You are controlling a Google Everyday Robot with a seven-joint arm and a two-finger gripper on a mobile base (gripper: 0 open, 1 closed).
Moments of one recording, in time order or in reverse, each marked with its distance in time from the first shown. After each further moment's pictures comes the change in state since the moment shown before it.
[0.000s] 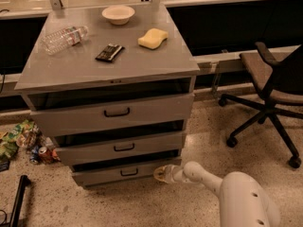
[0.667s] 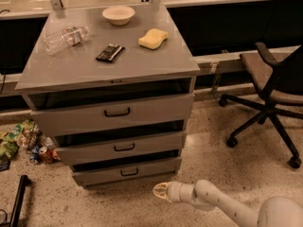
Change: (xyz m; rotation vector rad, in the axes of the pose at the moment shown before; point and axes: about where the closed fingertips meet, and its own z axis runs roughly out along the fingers) arm -0.063 0.076 -0.065 -0.003 -0.206 0.199
